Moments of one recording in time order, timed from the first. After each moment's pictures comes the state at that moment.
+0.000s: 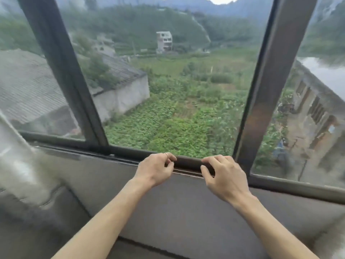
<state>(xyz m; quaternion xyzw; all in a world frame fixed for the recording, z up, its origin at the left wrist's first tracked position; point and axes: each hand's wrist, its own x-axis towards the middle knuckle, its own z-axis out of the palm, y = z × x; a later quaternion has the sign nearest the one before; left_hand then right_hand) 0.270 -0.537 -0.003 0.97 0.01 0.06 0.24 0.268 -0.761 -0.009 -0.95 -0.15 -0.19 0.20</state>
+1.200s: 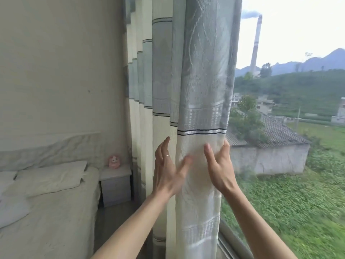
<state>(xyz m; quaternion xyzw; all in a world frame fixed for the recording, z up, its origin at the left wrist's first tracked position) 0.254 0.129 0.131 0.73 0.33 0.53 0.29 0.389 0.058 0.153 -0.60 -0.50 0.02 0.62</state>
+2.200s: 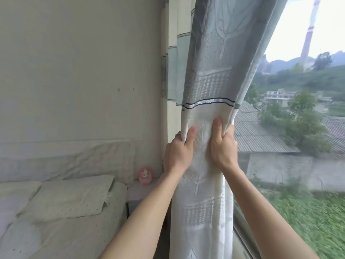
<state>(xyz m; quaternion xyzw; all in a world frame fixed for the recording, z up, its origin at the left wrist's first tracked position) 0.261 0.721 0.170 0.65 0.47 0.57 0.20 0.384 0.690 0.184 -0.56 -0.48 0.05 0.67</state>
